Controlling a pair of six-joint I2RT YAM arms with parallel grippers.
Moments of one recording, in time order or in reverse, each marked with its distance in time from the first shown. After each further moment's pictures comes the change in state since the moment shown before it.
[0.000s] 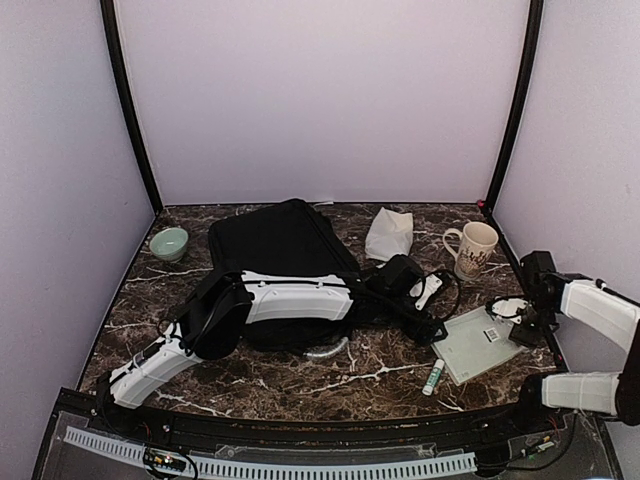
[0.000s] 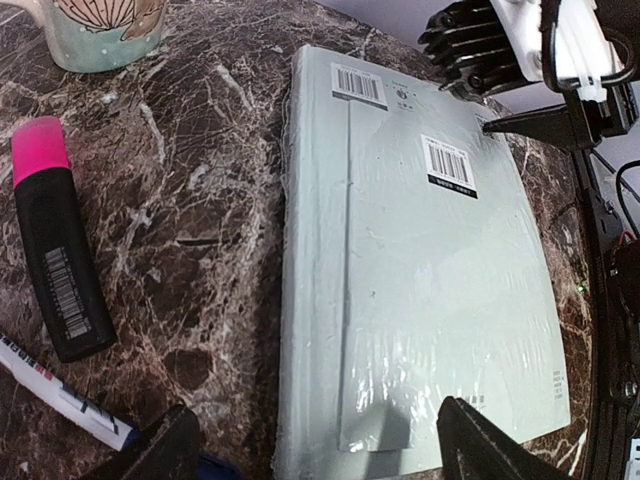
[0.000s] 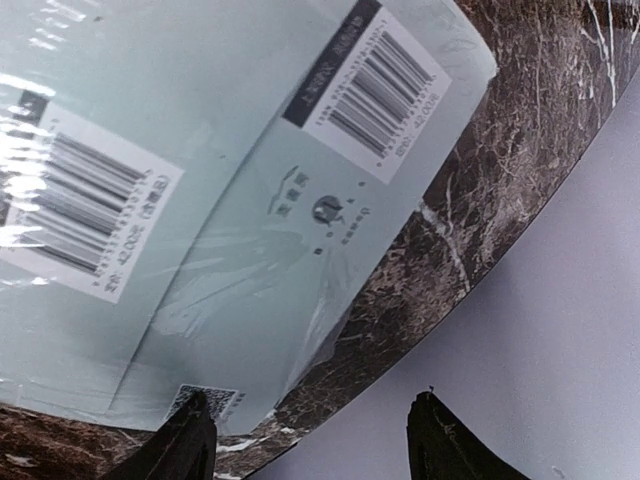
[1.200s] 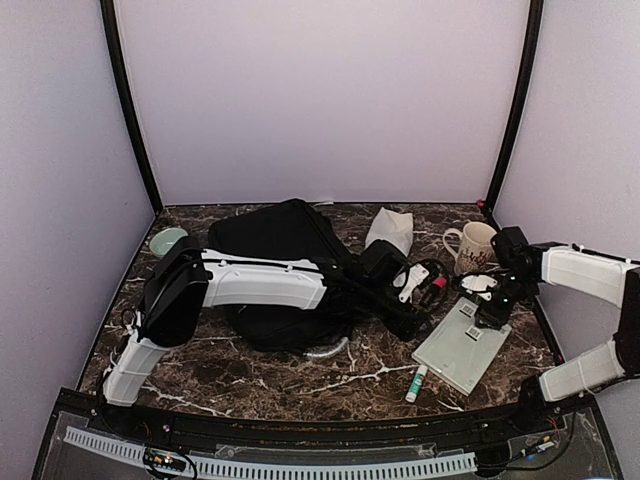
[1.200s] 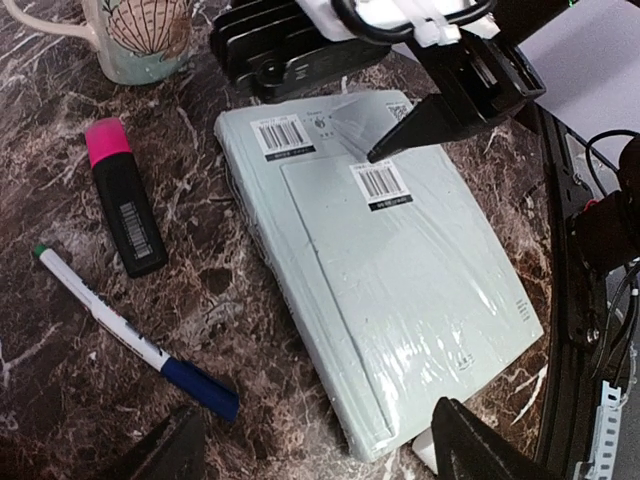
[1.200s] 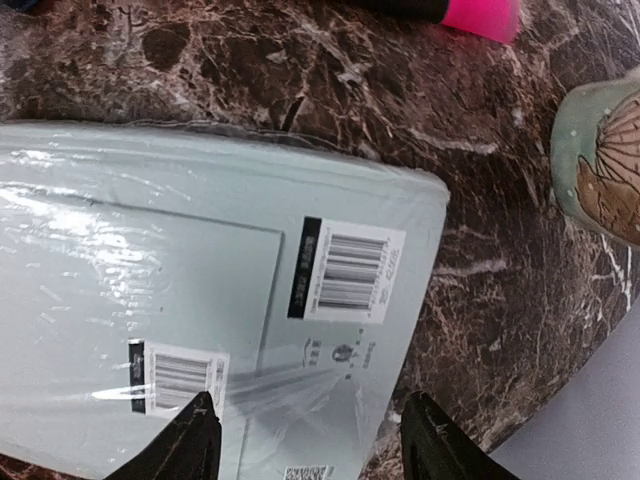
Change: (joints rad) left arm 0.001 -0.282 -0.317 -0.002 -0.041 0.060; right arm 0.206 0.263 0.229 0.002 -0.293 0.189
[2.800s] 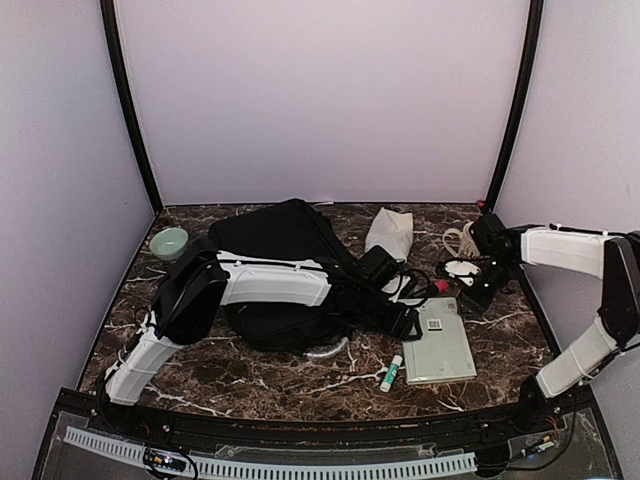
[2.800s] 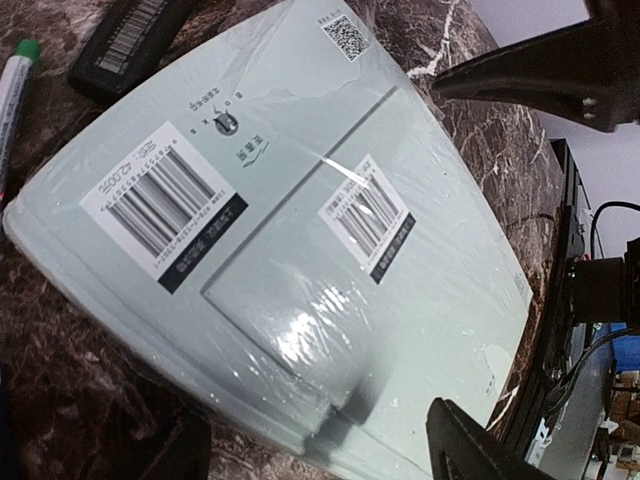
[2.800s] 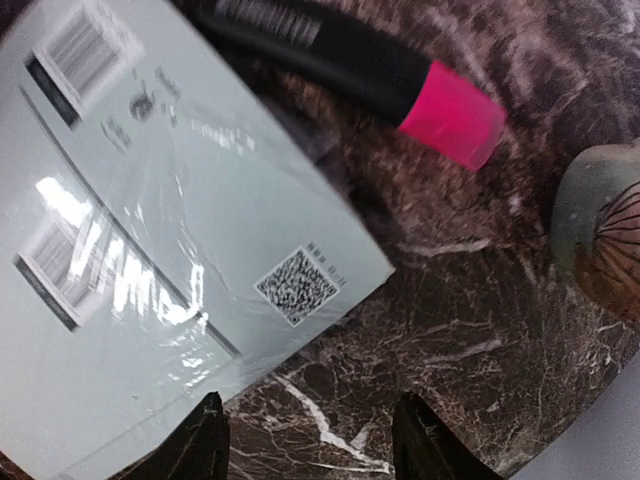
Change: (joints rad) left arm 0.052 0.107 0.089 -0.139 0.142 -0.375; right arm 0.082 0.176 0.148 -0.032 -0.031 0.174
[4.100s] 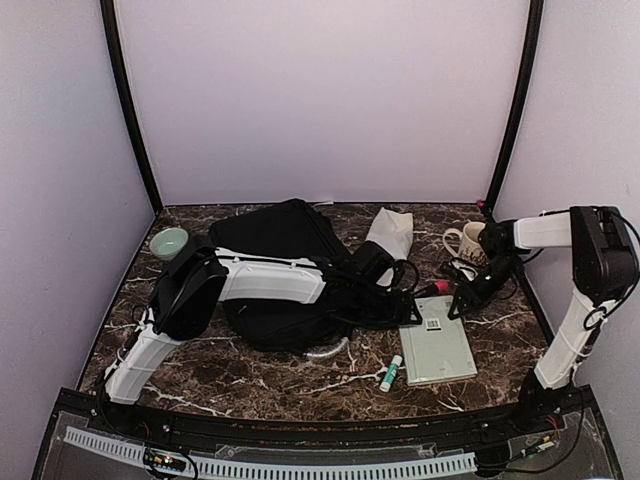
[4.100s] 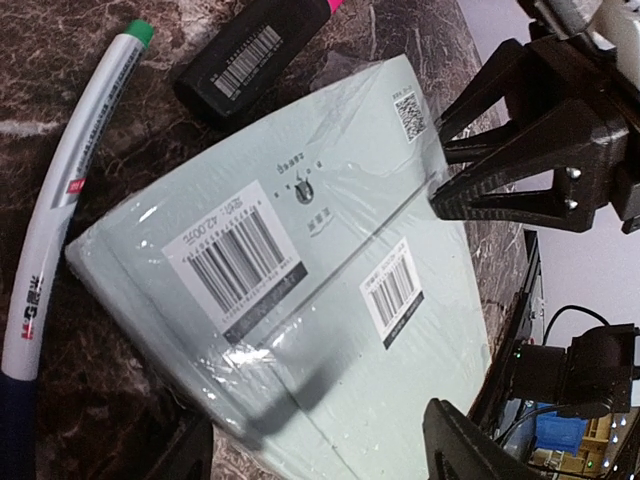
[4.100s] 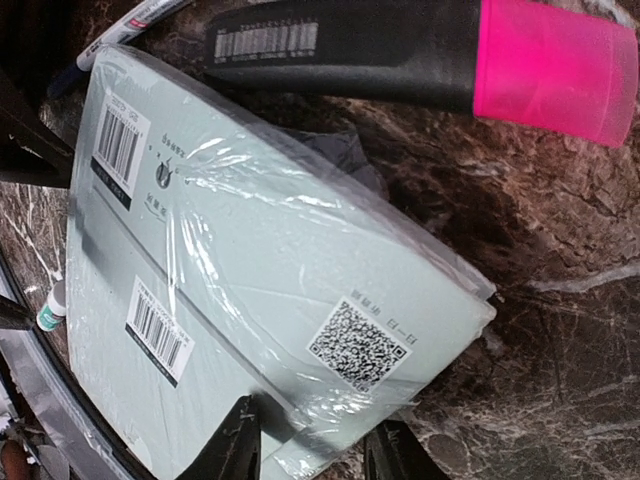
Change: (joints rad) left arm 0.027 -0.020 -0.064 0.141 0.005 -0.296; right arm -0.178 0.270 0.154 -0.176 -0.501 0.174
